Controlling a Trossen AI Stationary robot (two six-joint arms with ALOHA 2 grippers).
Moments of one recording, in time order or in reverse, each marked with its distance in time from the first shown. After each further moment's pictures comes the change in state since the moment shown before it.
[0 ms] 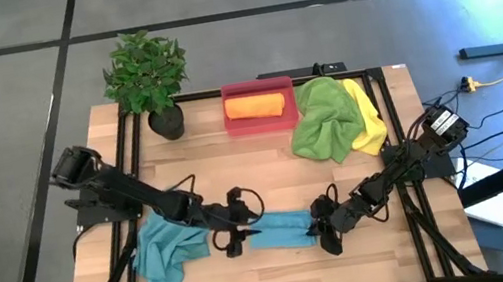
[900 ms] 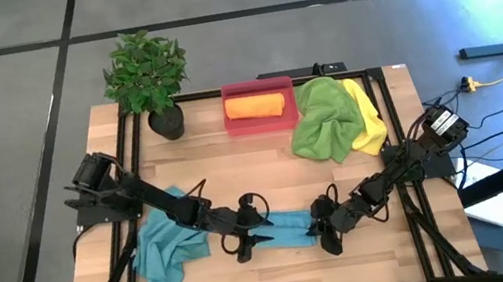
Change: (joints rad) left arm 0.000 0.179 0.001 0.320 0.053 -0.001; right arm -0.001 0.000 0.000 0.000 0.001 -0.008
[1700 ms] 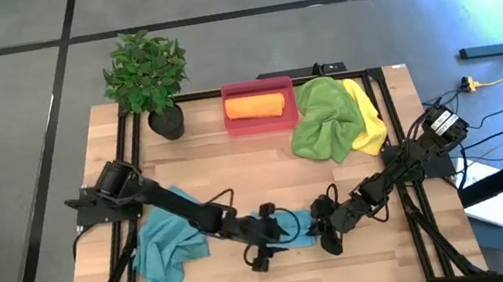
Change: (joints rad) left arm -0.010 0.176 0.309 -0.281 0.047 0.148; right arm -0.002 0.000 -0.001 0.006 0.000 -0.005
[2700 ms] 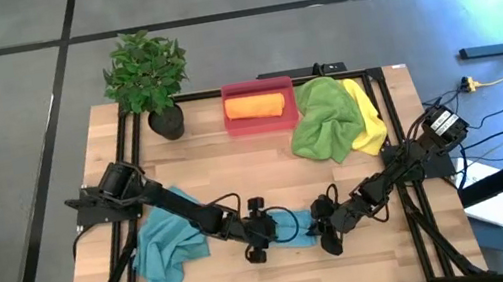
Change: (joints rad) left arm 0.002 0.021 -0.018 -0.174 -0.169 -0.054; right arm 0.000 0.000 0.001 0.000 0.006 -0.011
